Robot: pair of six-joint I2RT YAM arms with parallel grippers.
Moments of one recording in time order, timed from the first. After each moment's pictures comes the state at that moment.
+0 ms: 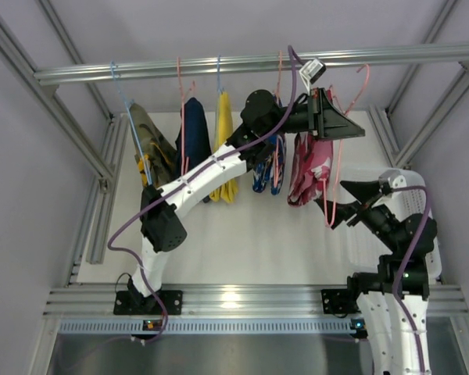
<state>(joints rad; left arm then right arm) -0.88 2.06 2.14 0.45 0.78 -1.34 -0.07 0.29 0.59 -0.16 -0.74 0.27</state>
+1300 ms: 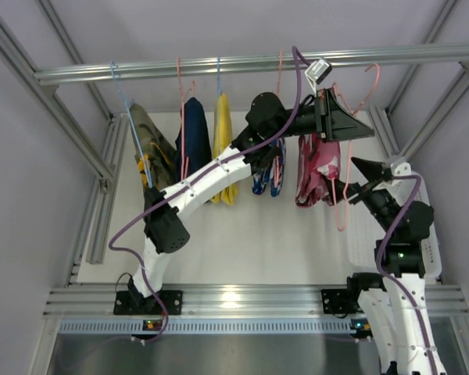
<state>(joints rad) -0.93 2.08 2.18 0.44 0.72 -1.31 -0.04 0.49 0.56 0.19 -0.57 0.19</state>
